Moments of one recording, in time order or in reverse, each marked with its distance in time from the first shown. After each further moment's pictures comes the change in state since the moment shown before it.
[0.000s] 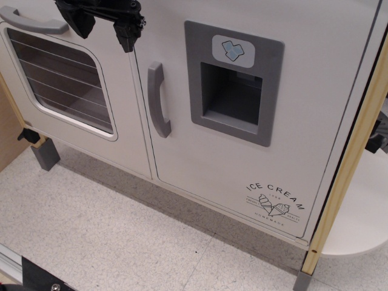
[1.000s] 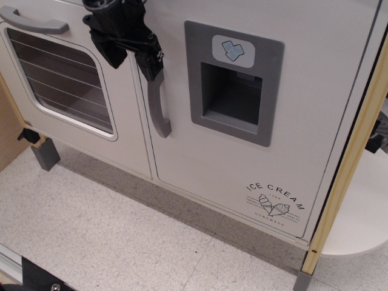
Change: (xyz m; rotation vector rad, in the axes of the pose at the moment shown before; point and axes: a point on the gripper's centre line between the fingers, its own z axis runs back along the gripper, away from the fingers) arm -0.002 -0.017 -0.059 -0.181 0.078 -0.114
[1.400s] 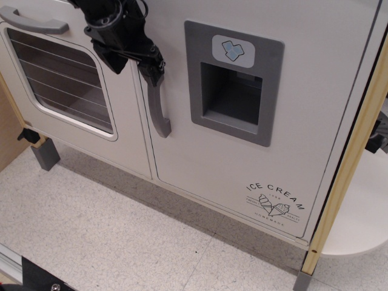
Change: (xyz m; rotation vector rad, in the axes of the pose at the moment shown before) arm 0.001 -0.001 -0.015 0.047 -0.083 0.016
